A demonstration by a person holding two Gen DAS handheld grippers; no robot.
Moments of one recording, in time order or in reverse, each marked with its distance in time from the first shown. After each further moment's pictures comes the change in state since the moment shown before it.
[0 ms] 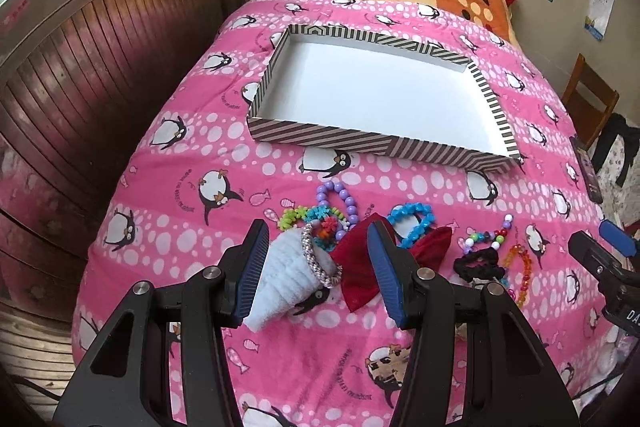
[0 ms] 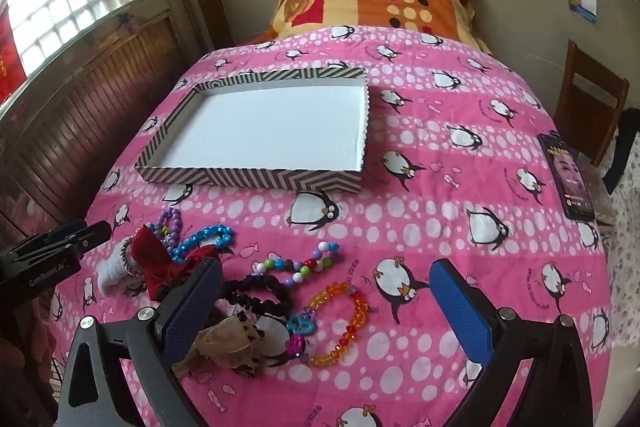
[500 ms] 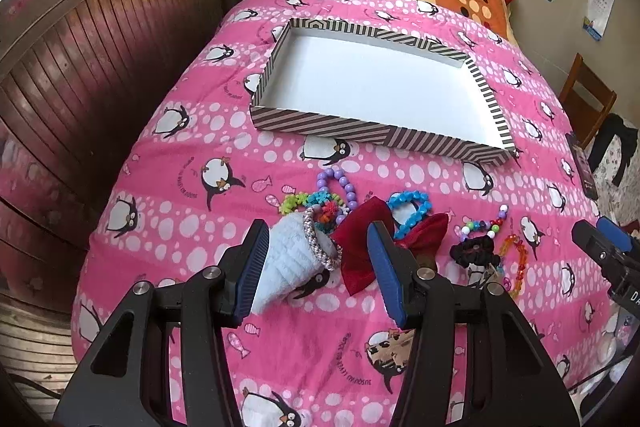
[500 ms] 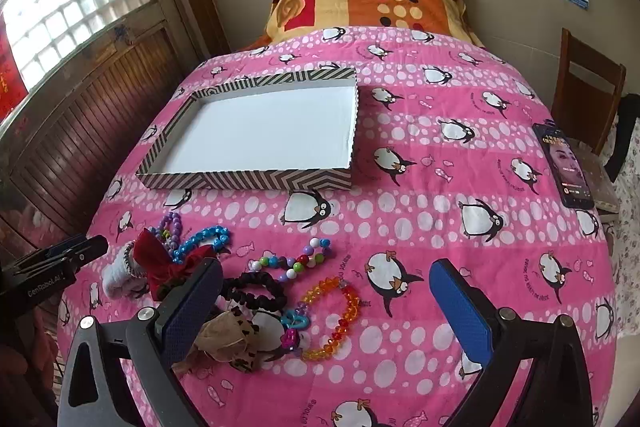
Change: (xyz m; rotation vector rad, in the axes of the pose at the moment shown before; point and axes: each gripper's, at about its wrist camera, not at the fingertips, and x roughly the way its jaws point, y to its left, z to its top) left arm -0.009 0.000 -0.007 -0.003 0.018 -0.010; right arm -0.006 -0.012 -0.004 0.035 -0.009 0.024
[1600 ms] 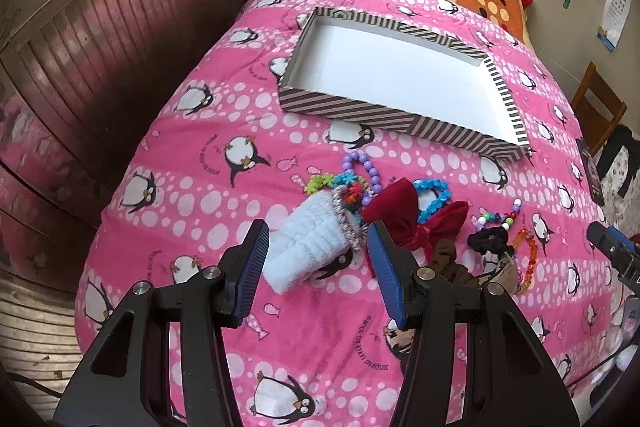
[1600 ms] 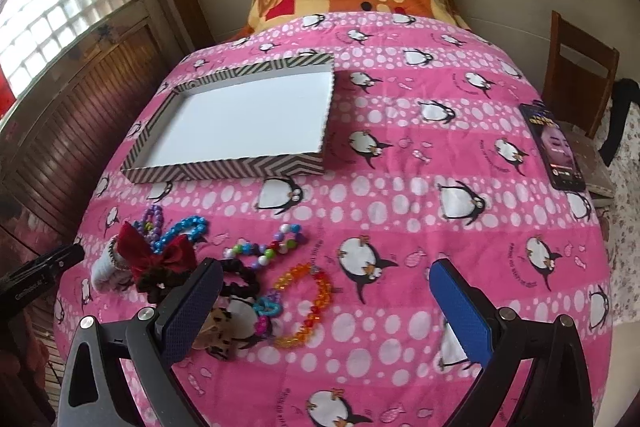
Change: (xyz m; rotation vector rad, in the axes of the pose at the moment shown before) left arm 0.000 0.023 -0.011 -0.064 0.035 0.024; right arm 0.003 -0.032 -0.006 0.040 0.048 -0.029
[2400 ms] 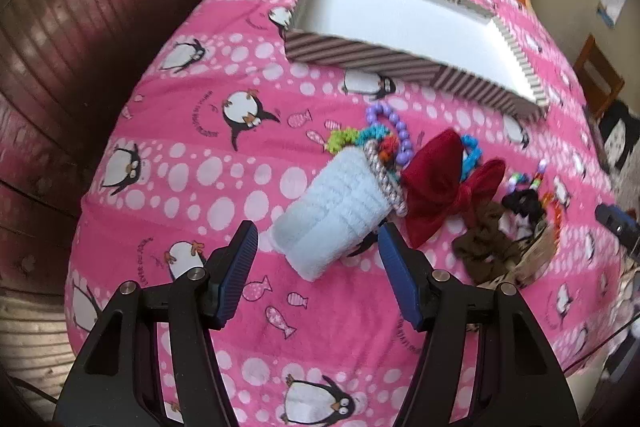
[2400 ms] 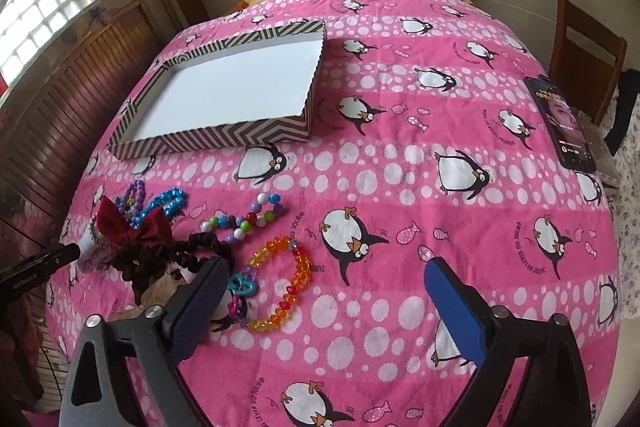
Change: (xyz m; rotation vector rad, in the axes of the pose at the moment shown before) left arm 0.042 0.021 -0.009 0.064 0.128 -0.037; right arm 0.026 -0.008 -0.012 -0.021 0.085 0.007
